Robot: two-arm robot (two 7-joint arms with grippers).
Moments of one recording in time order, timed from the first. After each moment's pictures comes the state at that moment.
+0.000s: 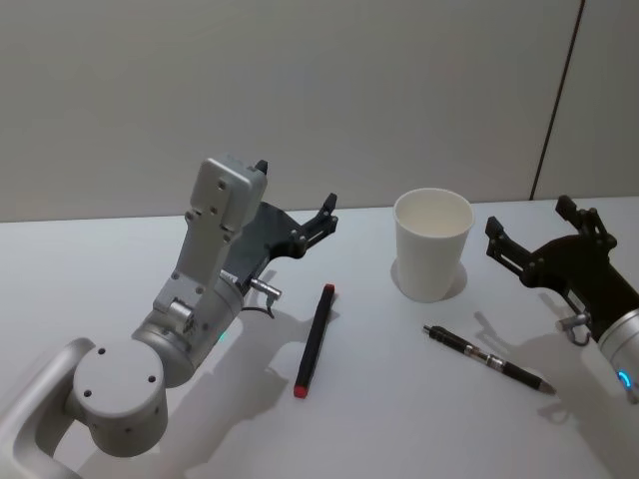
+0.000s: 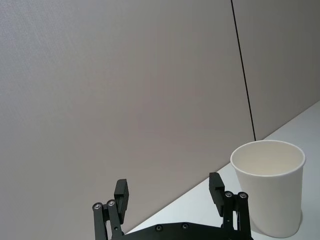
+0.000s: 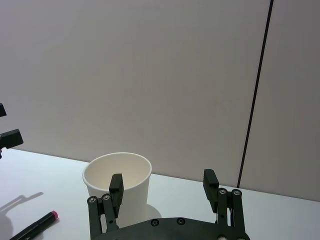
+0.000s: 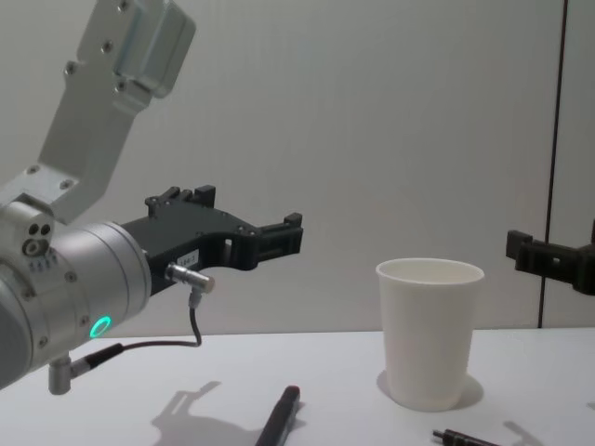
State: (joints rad) left arm -0.24 0.38 0.45 -1.63 -0.20 0.01 -0.01; right arm -0.01 0.34 -0.23 -1.77 0.29 0.03 0.07
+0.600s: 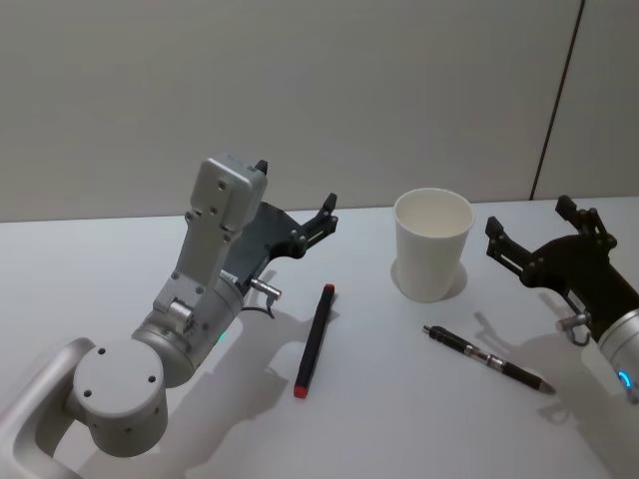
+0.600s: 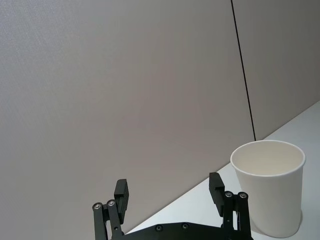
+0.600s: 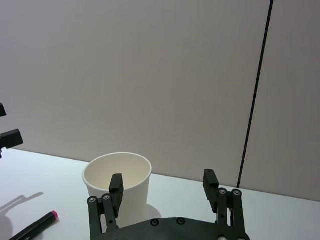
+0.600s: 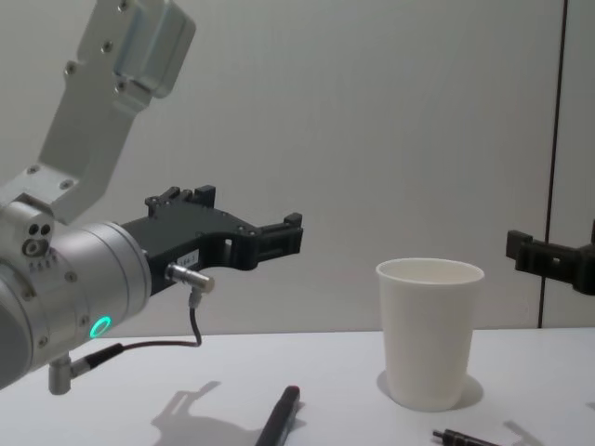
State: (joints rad) left arm -0.24 0.38 0.45 -1.63 -0.20 0.01 -0.01; right arm -0.01 0.34 -0.23 -1.77 0.29 0.03 0.07
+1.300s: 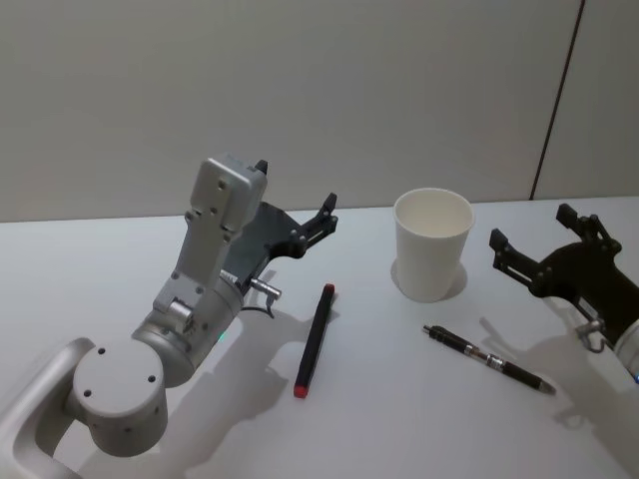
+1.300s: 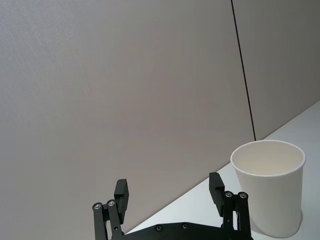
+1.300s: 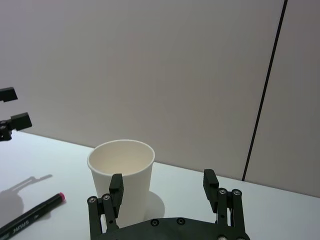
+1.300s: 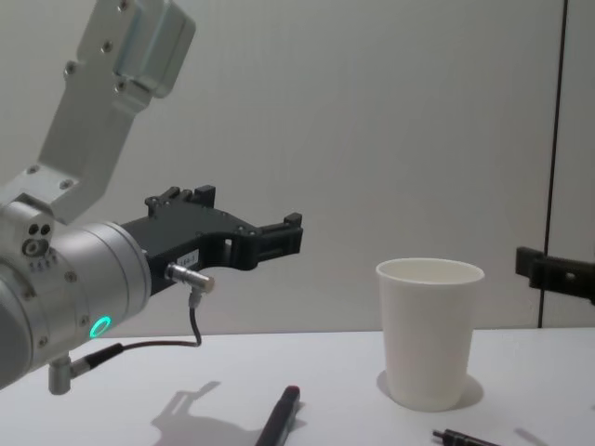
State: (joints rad) left arm -0.24 0.38 0.45 -1.63 -0.20 0.01 -0.01; right arm -0.02 0.38 -0.20 -1.77 0.32 0.07 0.15
